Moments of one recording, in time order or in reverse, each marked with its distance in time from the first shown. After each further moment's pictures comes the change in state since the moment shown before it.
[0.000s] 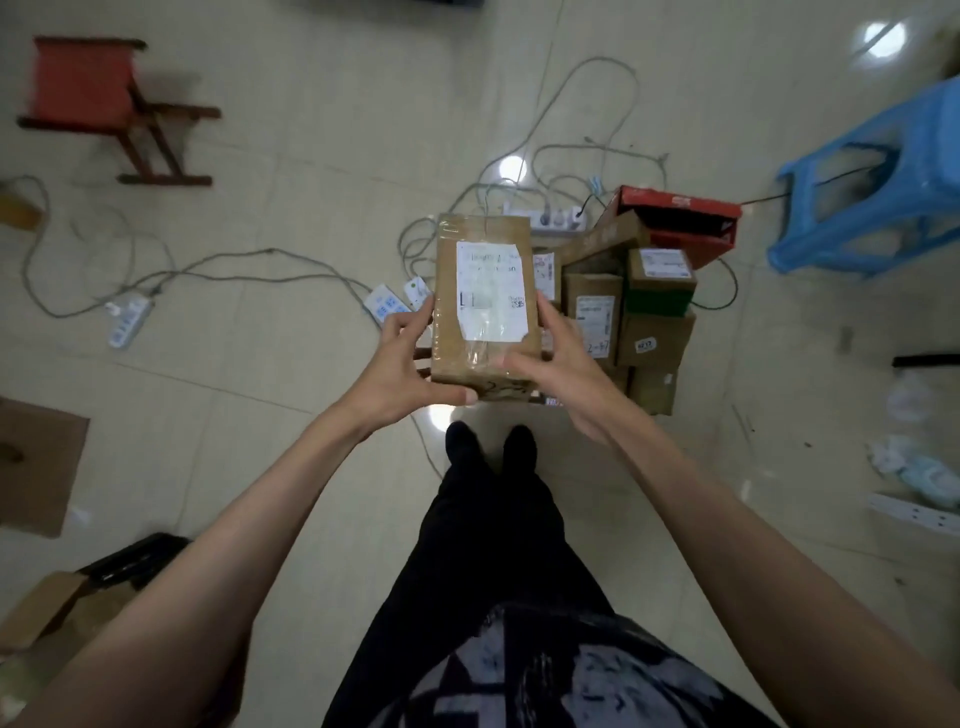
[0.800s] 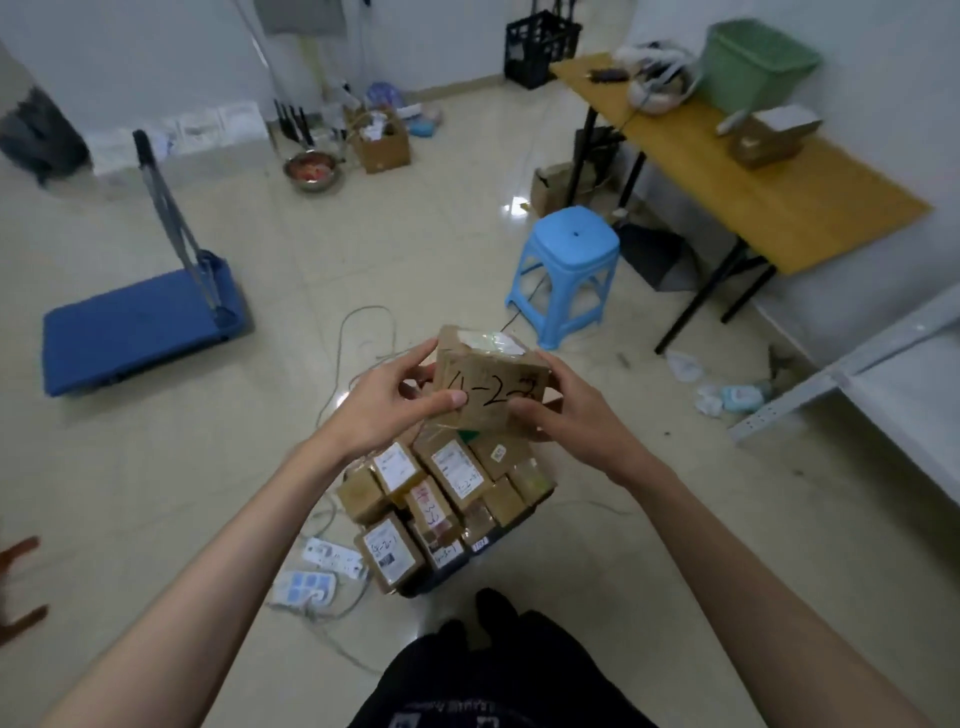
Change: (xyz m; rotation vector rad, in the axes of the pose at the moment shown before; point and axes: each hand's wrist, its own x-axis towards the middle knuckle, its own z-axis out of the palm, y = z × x) left_hand -0.022 0.260 0.067 0.491 -0.411 0.644; right_hand -0.211 -0.069 -0.096 -0.018 0.716 -0.338
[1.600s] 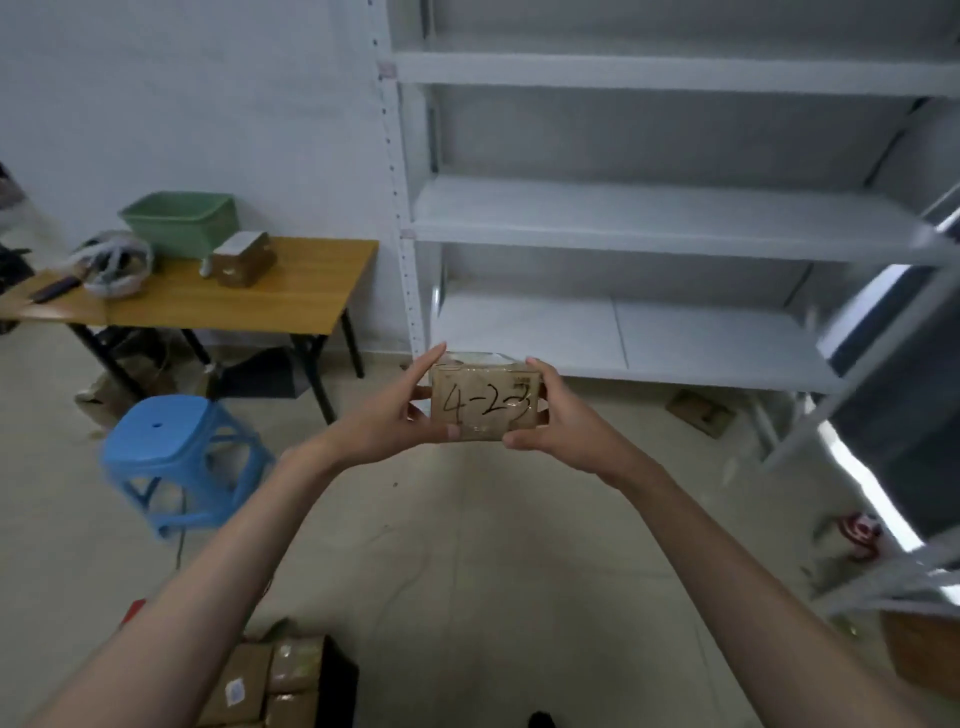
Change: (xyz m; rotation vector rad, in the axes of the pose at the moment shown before) left_hand 0.018 0.295 0.332 0.276 -0.965 0.685; right_hand -0.355 0.061 -0.215 0.083 0.917 0.264
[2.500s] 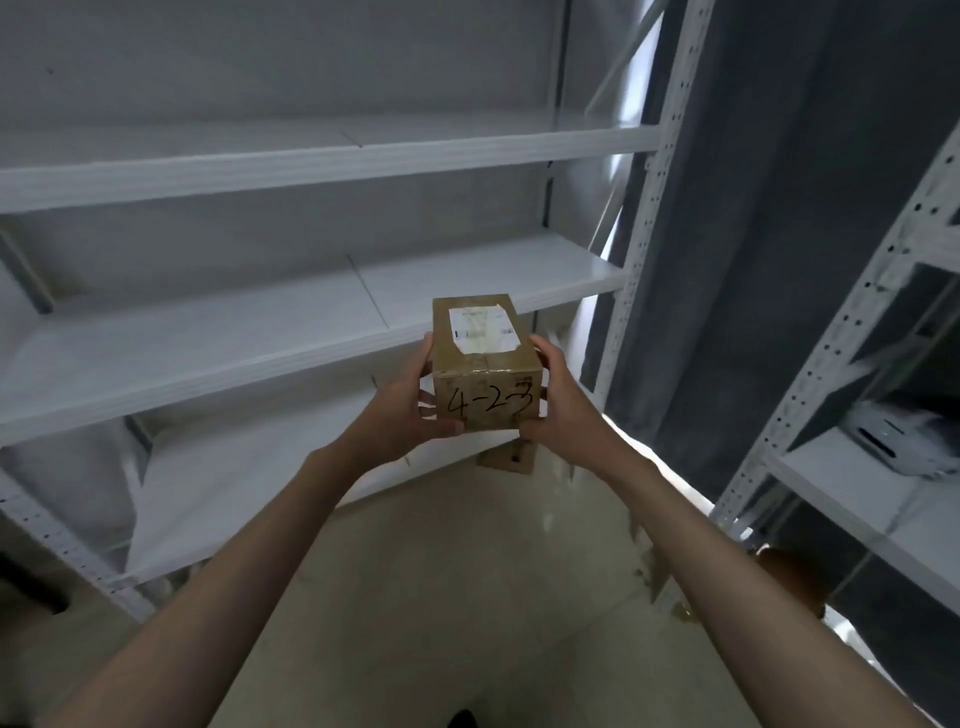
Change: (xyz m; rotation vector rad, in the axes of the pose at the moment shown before) left_hand 0.430 0.239 0.214 0.021 -0.220 0.497; right_hand 0.033 0.166 -0.406 -0.133 0.684 0.005
